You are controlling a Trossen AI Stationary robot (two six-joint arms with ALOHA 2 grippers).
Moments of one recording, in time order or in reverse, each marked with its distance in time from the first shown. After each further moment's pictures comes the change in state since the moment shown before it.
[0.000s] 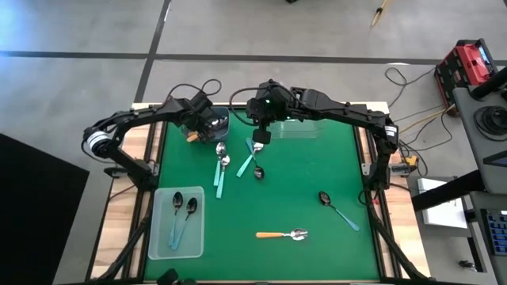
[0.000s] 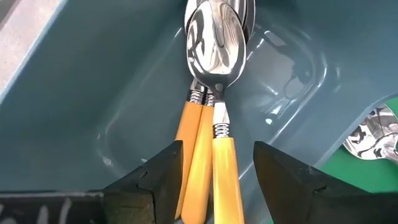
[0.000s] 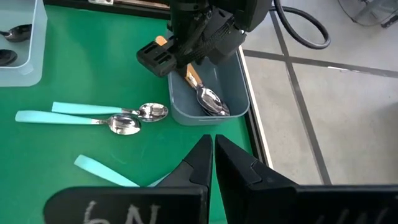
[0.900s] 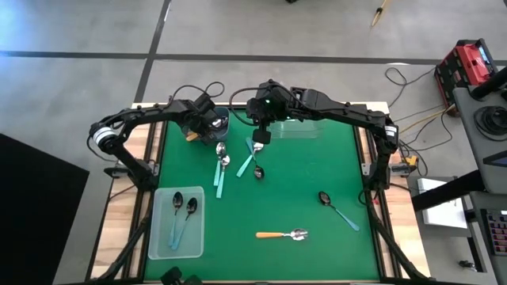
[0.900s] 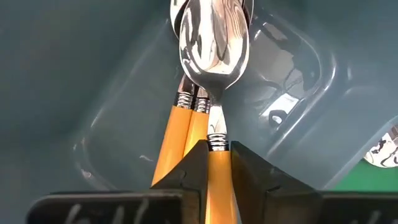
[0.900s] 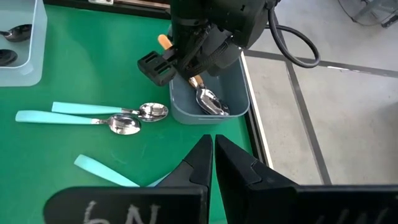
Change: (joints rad) left arm 0.001 0.071 -0.001 0.039 0.007 0.026; right arm 0.000 0.000 0.000 0.000 0.000 0.001
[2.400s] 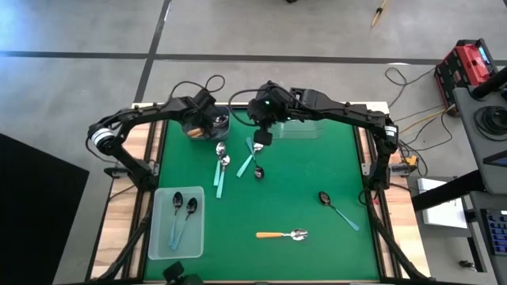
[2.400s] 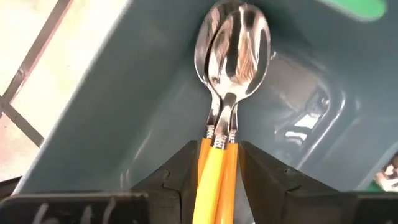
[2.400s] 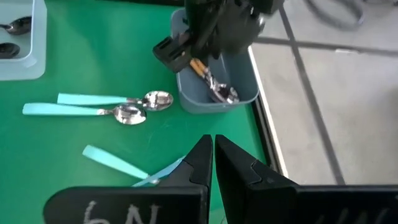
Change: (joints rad) left arm -0.002 -0.020 0.034 0.062 -0.062 0.071; right arm 0.000 0.000 -0.002 -0.049 0.000 0.049
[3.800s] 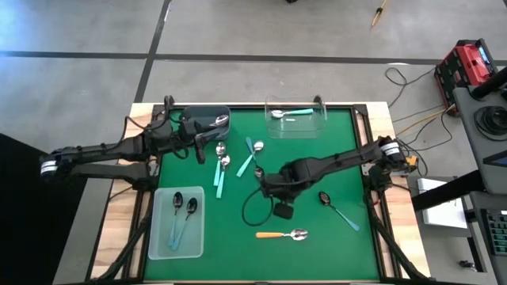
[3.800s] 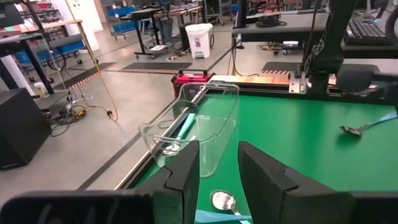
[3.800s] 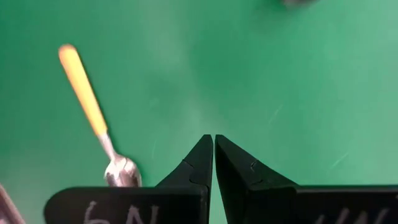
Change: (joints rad) left arm -0.494 -0.773 -0.412 0.634 0.002 -0.101; right arm 0.470 0.000 -0.331 -0.317 -0.090 0.763
